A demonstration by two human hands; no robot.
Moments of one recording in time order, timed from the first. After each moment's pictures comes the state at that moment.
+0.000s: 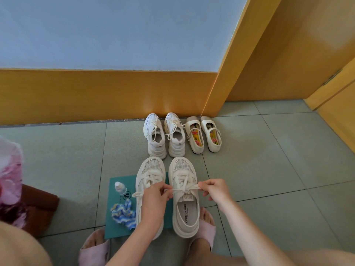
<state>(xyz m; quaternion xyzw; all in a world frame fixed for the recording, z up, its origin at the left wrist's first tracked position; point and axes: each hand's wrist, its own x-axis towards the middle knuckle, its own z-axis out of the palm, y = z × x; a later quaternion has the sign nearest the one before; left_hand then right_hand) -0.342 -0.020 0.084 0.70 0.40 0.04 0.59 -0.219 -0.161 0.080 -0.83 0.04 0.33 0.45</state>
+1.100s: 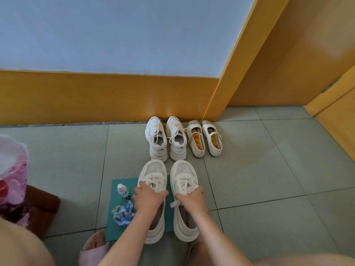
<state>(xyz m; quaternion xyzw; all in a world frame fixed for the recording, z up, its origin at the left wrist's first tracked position) -0.328 0.015 0.063 0.73 0.53 -0.17 0.40 -0.267 -0.105 0.055 -0.88 0.10 0.33 0.32</state>
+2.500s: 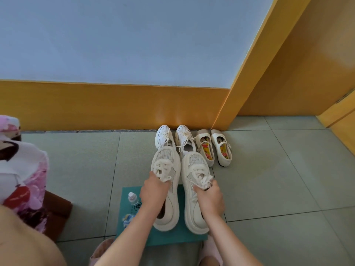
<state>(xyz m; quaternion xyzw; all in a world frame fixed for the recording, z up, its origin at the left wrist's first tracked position) -0.310 0.046 0.098 0.78 0.48 -0.06 0.39 -0.248 -0.095 0.091 -0.91 0.06 0.15 0.37</state>
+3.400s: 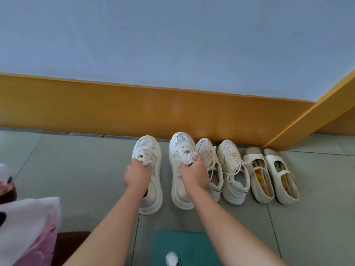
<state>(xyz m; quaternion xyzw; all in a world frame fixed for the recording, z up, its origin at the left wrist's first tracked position) -0.266 0.301 0.013 0.74 0.60 -0.05 0.30 -0.169 0.186 0.023 -0.93 -0.03 0.20 0.30</state>
